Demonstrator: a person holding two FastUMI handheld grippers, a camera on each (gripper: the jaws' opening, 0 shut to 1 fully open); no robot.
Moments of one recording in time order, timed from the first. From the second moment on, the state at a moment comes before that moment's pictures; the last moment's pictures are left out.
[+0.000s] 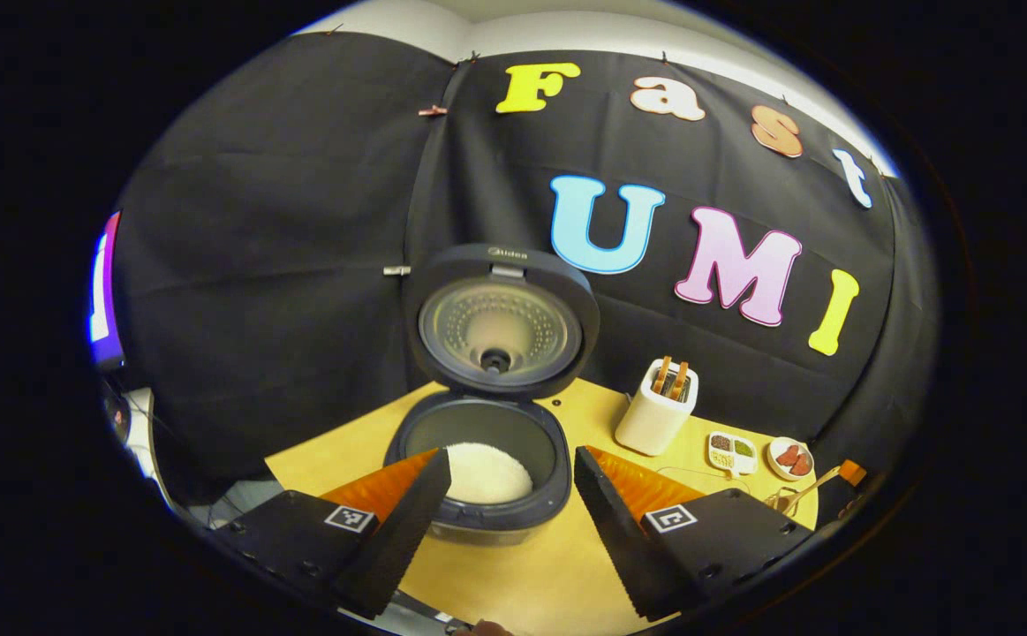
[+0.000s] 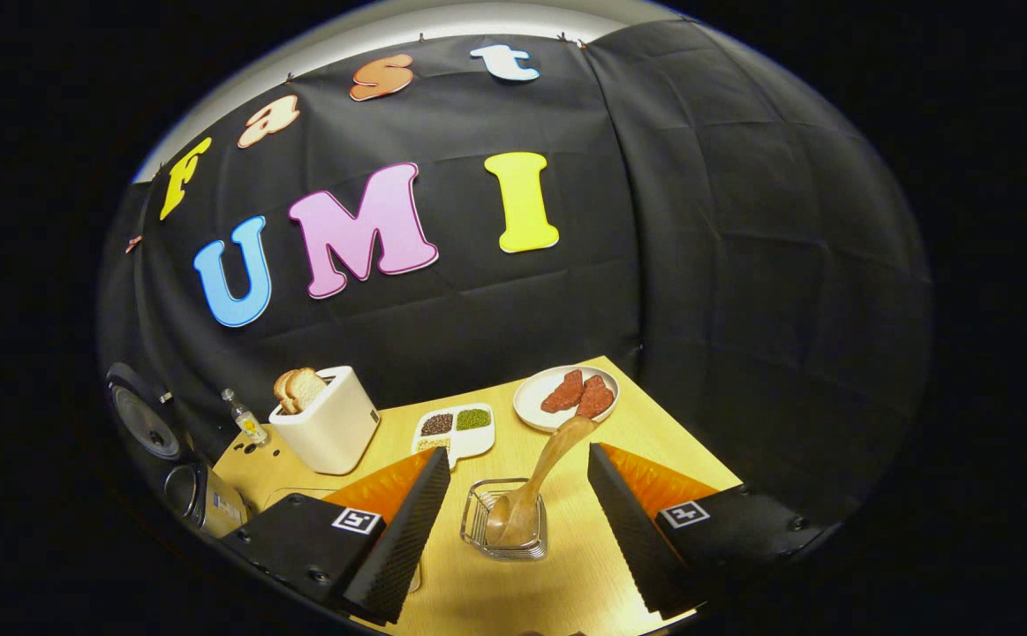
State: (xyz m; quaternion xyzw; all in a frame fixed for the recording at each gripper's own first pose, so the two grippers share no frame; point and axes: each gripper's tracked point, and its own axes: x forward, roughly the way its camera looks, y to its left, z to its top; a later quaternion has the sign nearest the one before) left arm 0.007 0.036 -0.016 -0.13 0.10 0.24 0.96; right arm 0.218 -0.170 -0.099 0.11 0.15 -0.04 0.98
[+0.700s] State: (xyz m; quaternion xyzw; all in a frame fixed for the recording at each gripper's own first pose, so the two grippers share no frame) left arm 0.004 -0.034 -0.075 -0.12 0.17 0.24 0.95; right arm 0.303 -0.184 -0.187 0.23 0.25 -0.09 0.94
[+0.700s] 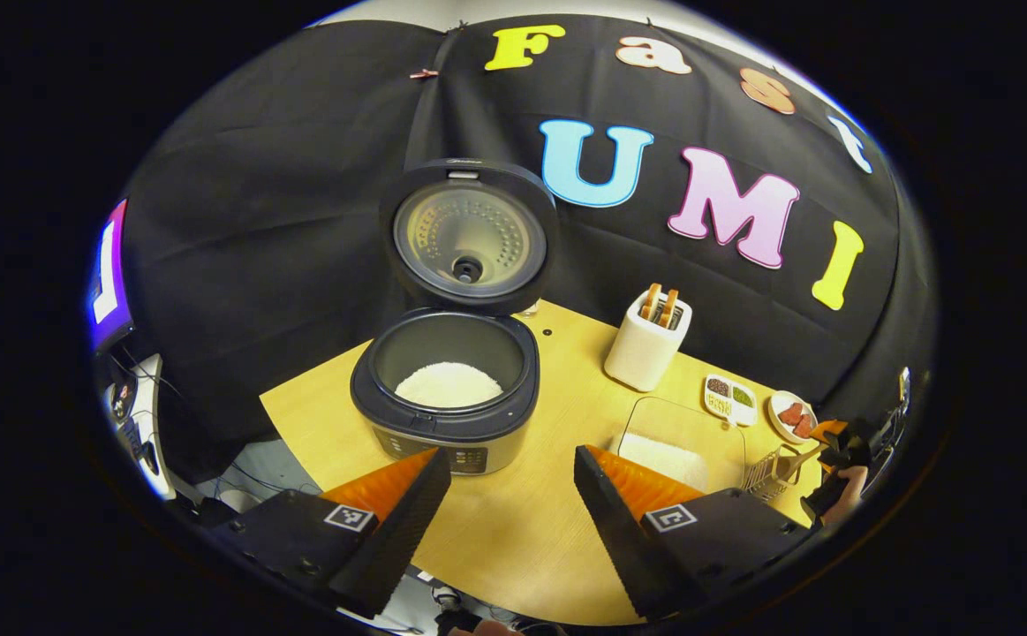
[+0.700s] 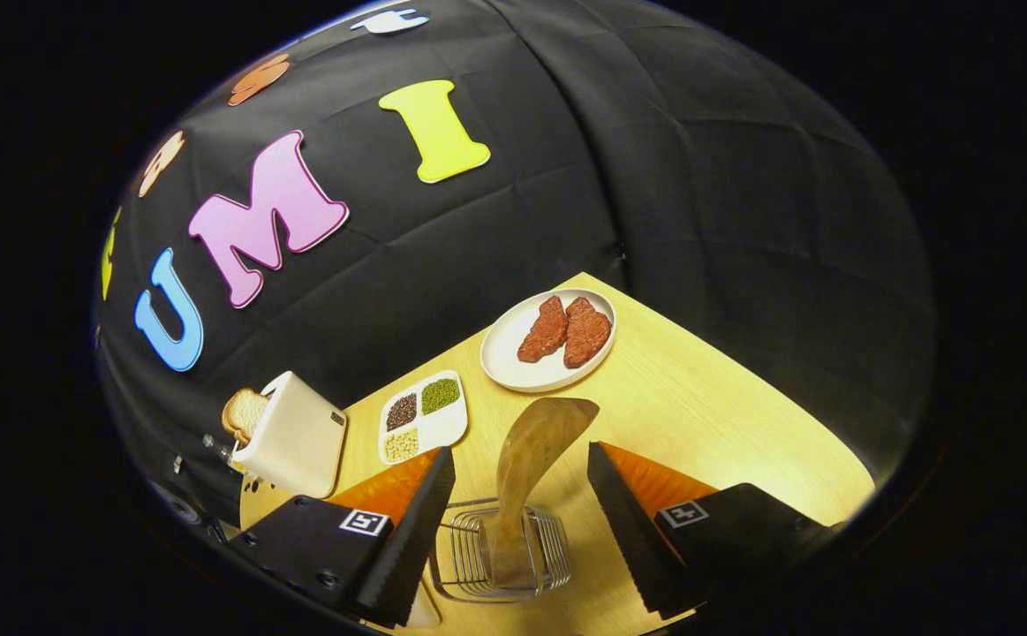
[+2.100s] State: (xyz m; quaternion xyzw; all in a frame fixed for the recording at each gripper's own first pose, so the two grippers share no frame) left arm 0.004 -0.034 -0.081 -0.08 0.16 0.13 0.98; right arm 0.269 -0.064 -0.024 0.22 0.13 0.04 0.97
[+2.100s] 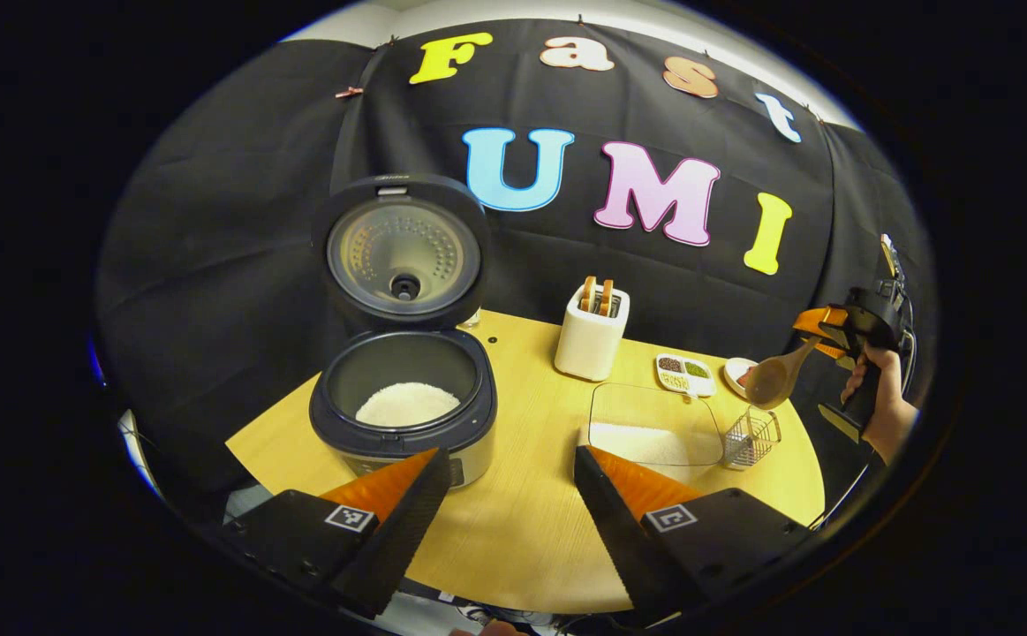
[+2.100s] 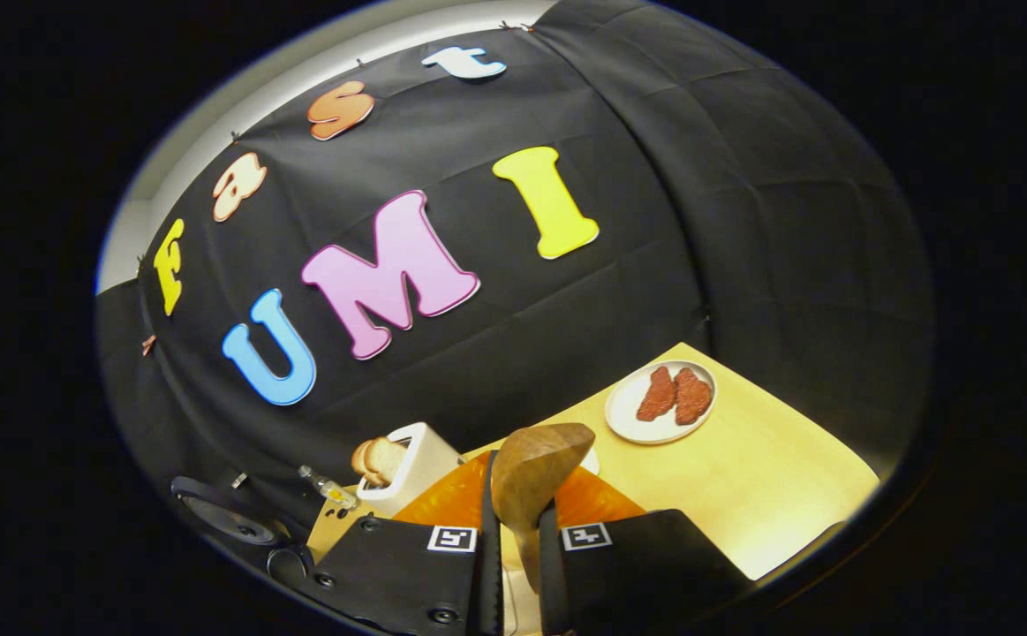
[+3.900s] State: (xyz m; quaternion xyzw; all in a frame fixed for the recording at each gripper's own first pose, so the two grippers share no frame) left arm -0.030 0.084 -0.138 -0.17 0.18 0.18 0.95; right arm 0.229 0.161 -0.206 0.28 0.36 0.07 0.88
